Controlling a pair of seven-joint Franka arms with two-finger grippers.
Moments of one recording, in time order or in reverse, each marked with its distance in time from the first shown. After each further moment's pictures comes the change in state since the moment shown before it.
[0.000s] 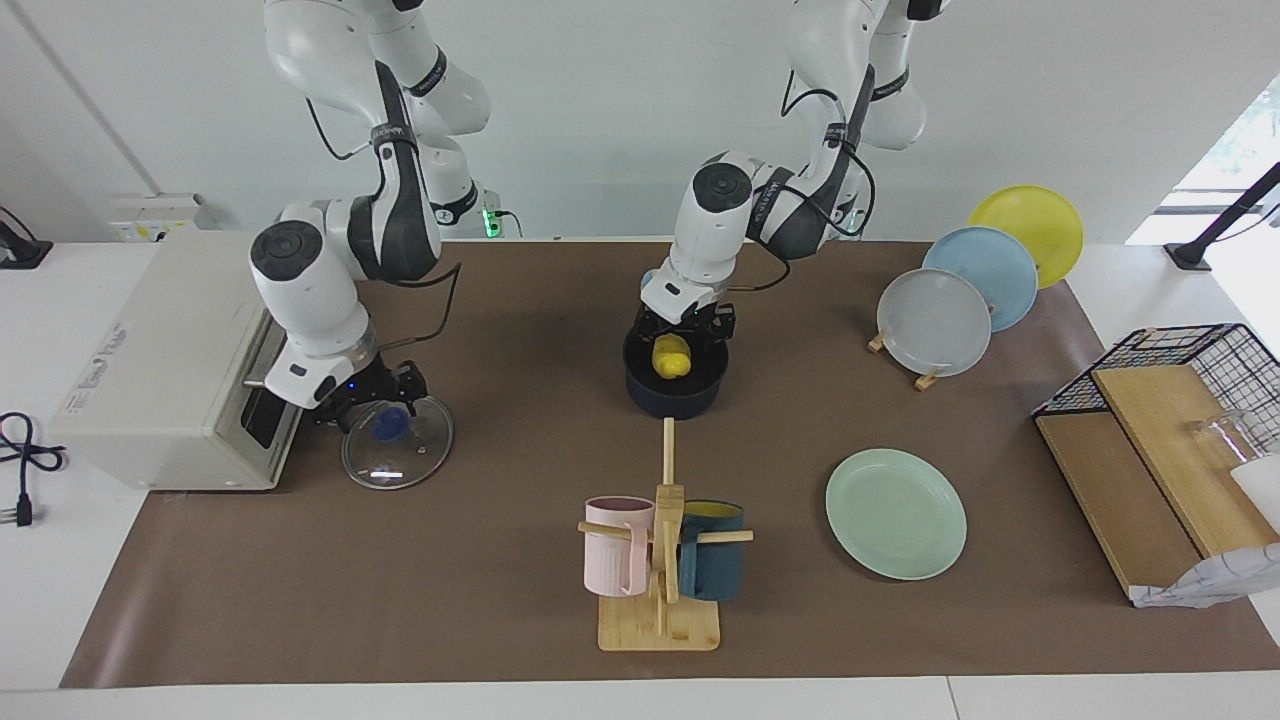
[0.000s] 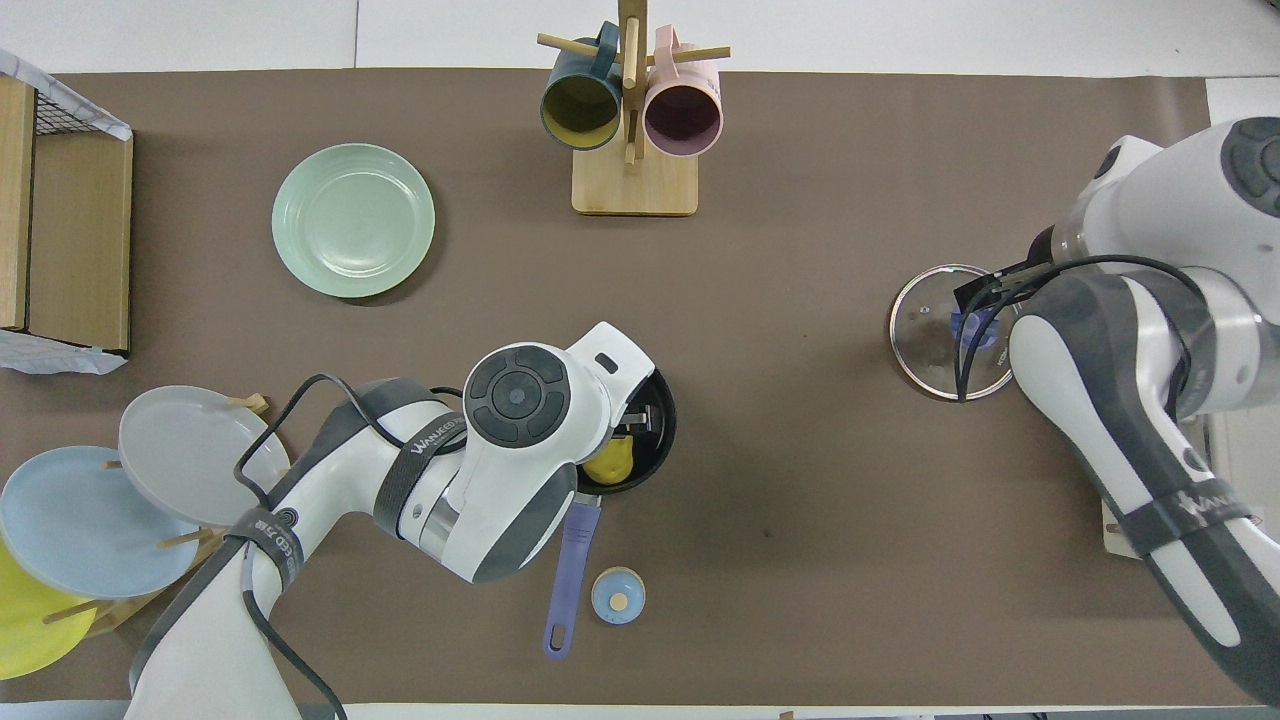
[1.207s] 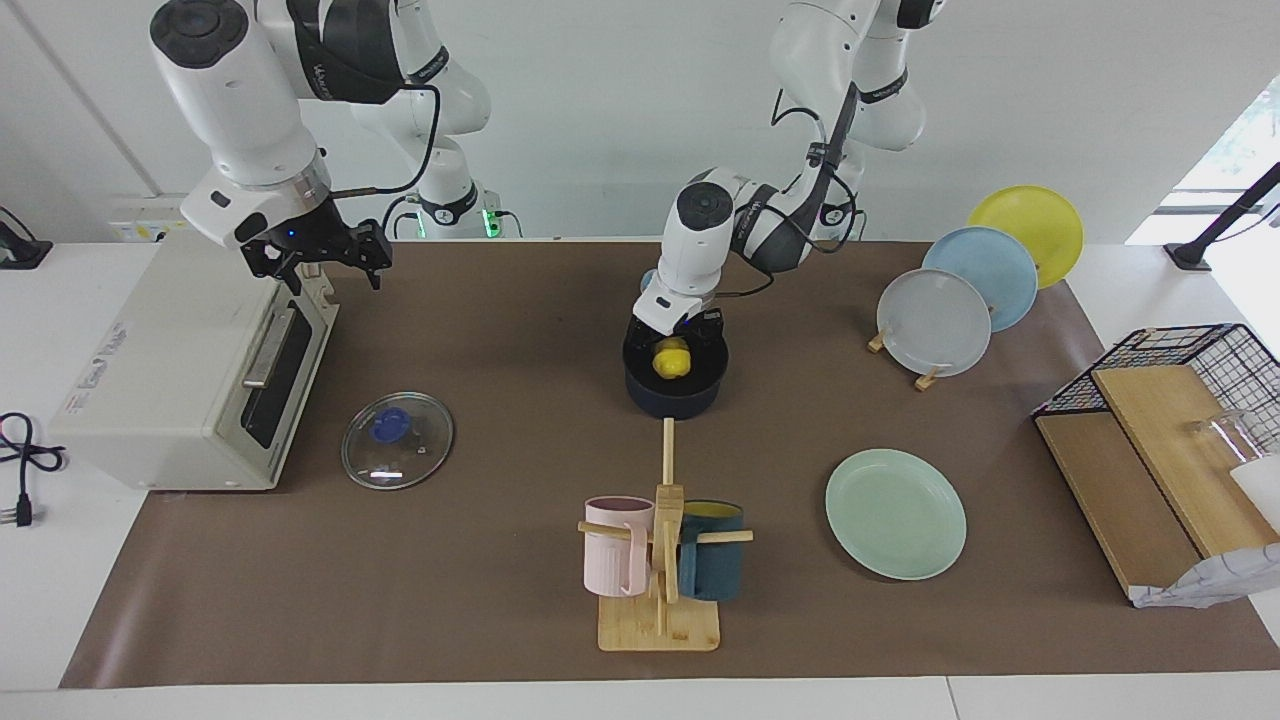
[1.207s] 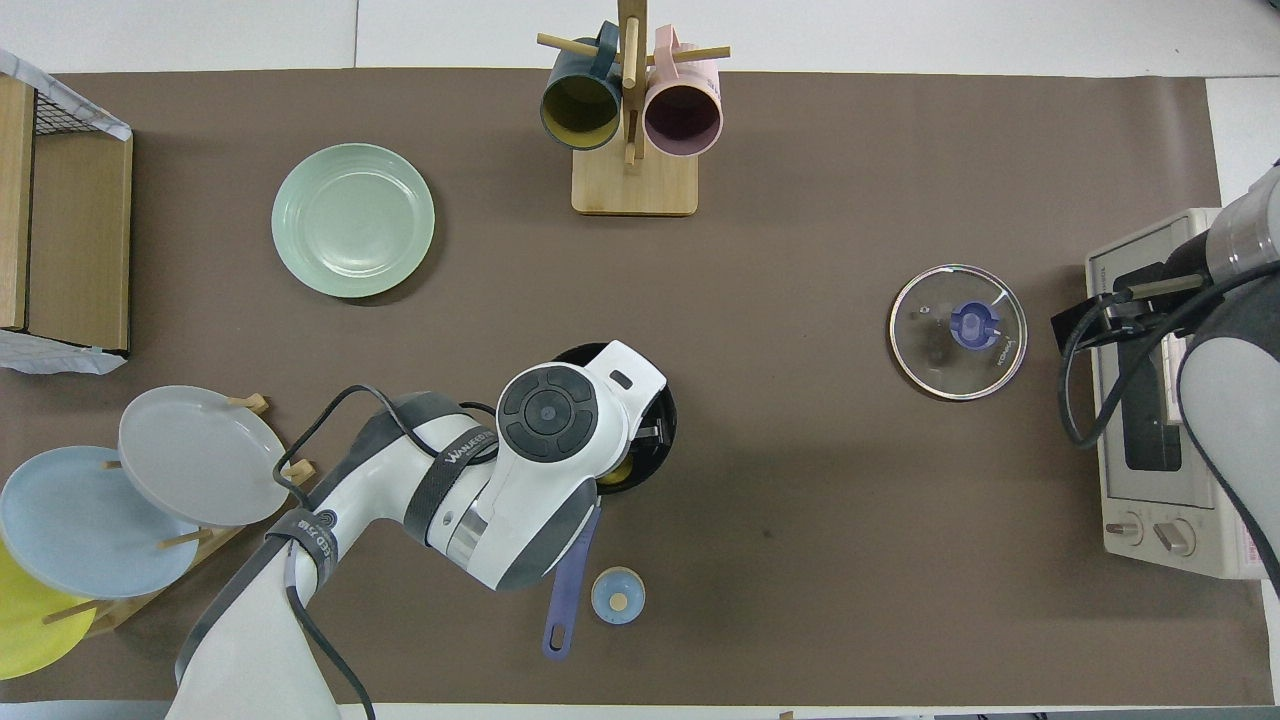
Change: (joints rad) left arm -0.041 0.040 0.000 -0.017 -0.002 0.030 -0.075; right arm 0.046 -0.103 -0.042 0.199 0.001 -0.421 0.138
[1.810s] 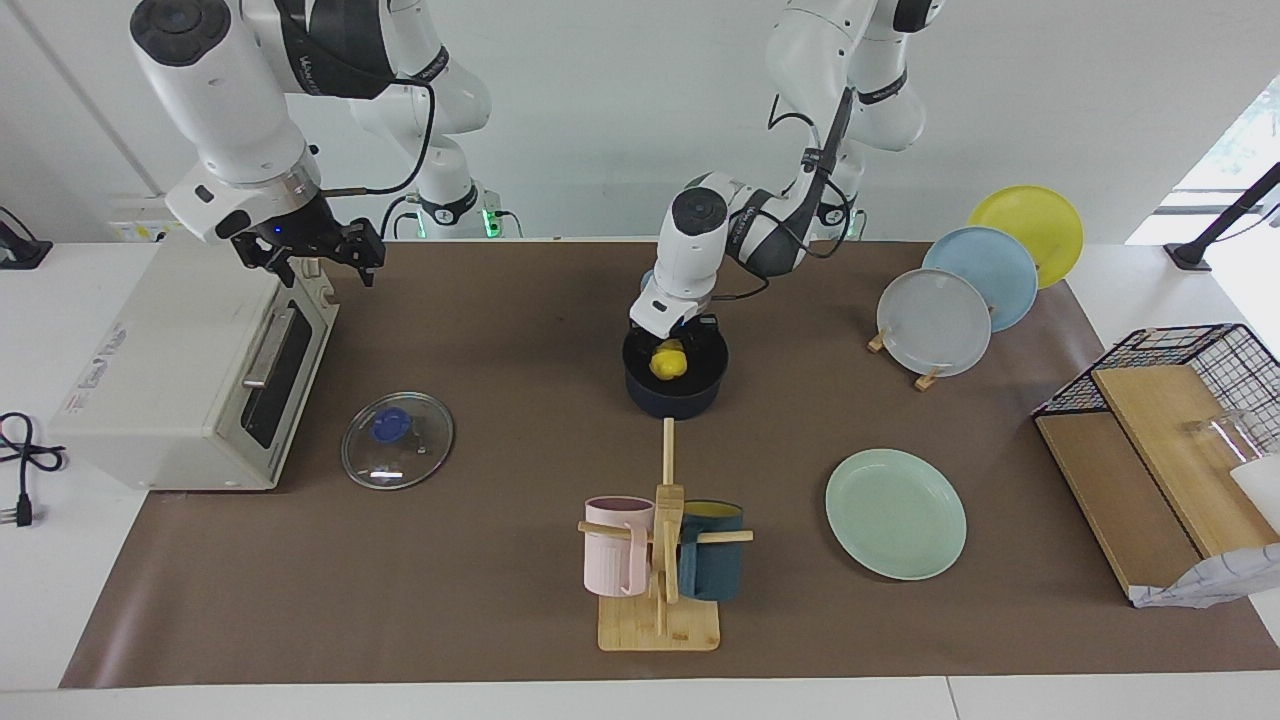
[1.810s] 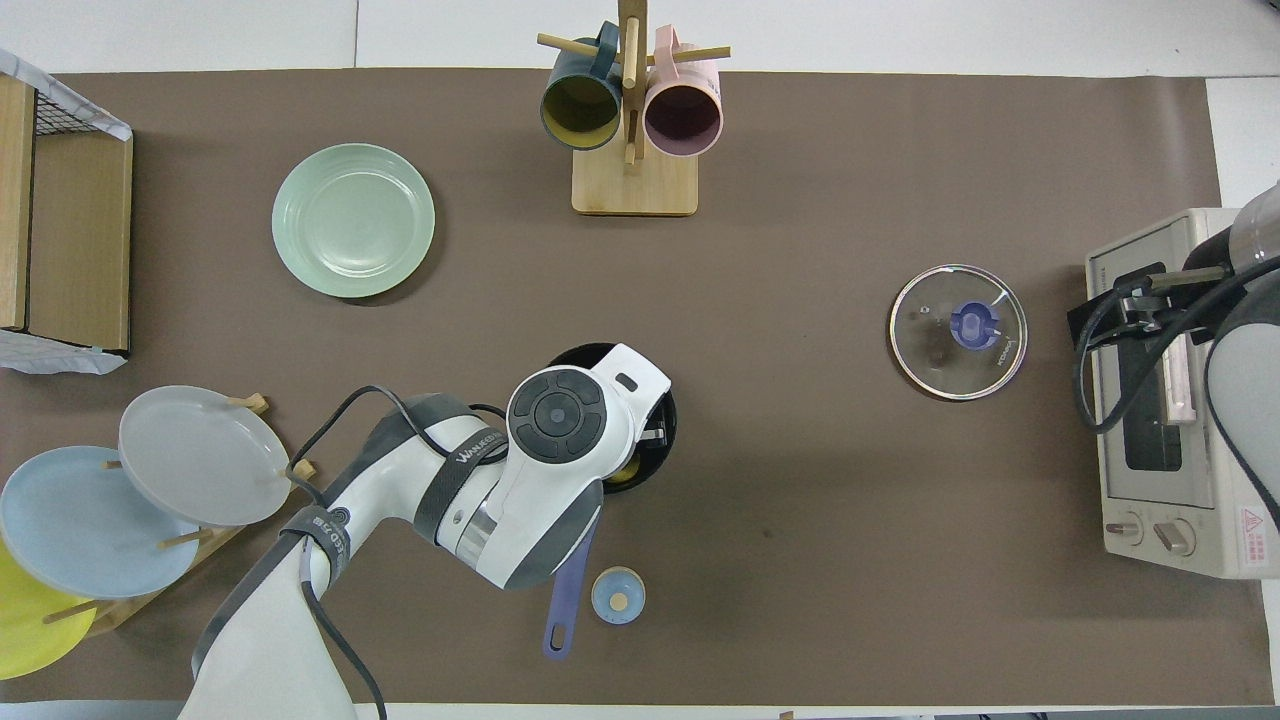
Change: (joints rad) left arm -0.005 0.007 0.004 0.003 0.000 0.005 -0.002; right arm 0.011 -0.014 -0.036 -0.018 0.000 -0.006 0.001
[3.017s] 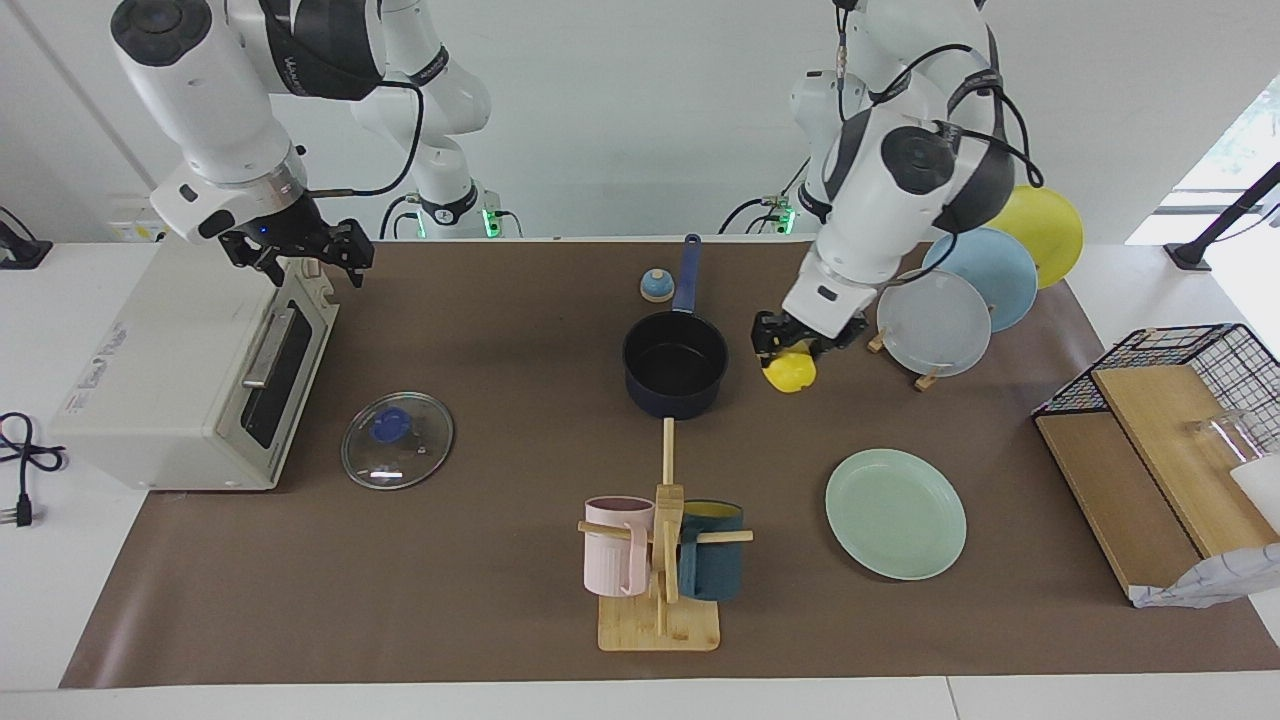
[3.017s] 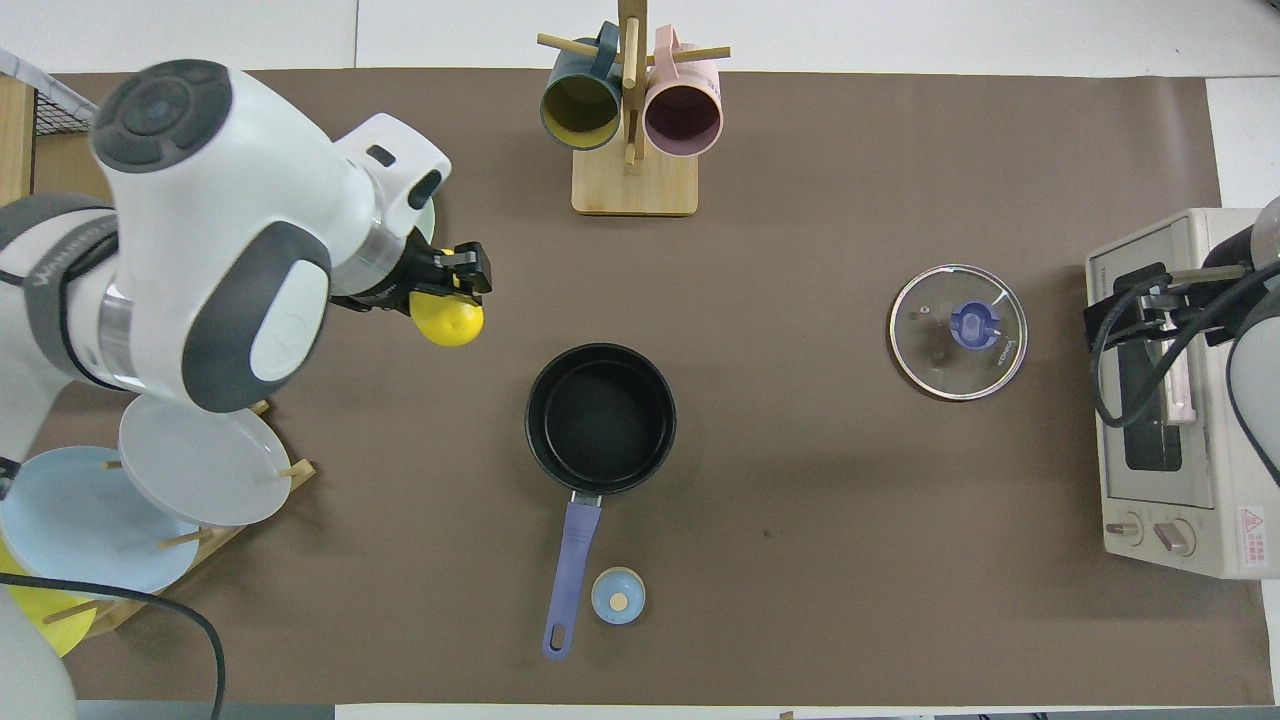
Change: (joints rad) left arm 0.398 -0.017 0.039 0.447 -0.026 -0.477 0.418; right arm -0.034 0.005 0.015 -0.001 0.000 0.003 0.000
